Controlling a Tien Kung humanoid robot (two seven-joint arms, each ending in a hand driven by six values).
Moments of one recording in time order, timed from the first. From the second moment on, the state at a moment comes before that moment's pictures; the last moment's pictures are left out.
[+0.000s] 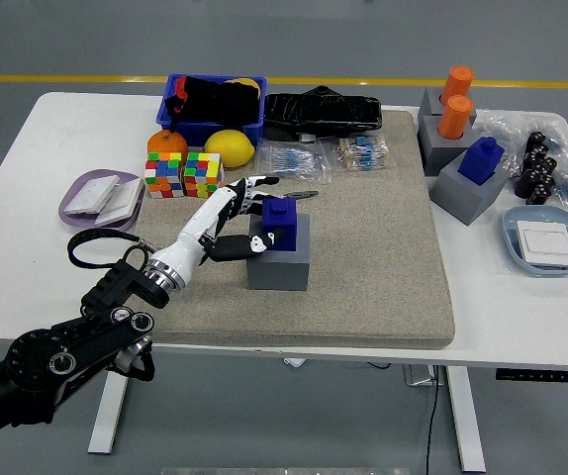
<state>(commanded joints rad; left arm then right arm) -0.57 0.24 -0.50 -1.14 0.93 0.35 -0.31 0.07 -0.35 2.13 0.18 -2.10 0.30 0.00</state>
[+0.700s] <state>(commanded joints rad) -0.57 0.26 -0.54 -1.18 0.95 0.36 -0.32 0.07 -0.35 2.14 0.18 -2.10 0.29 -0.01</state>
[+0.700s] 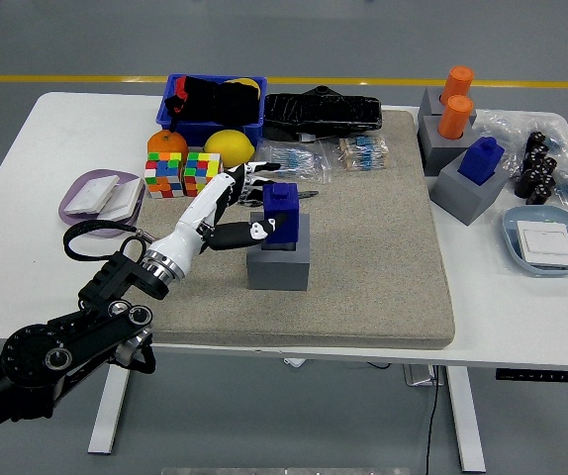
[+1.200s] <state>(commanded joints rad) -0.55 0.30 -0.66 -1.13 0.97 0.37 -0.33 0.07 -0.35 2.15 0.18 -2.11 0.29 -0.01</state>
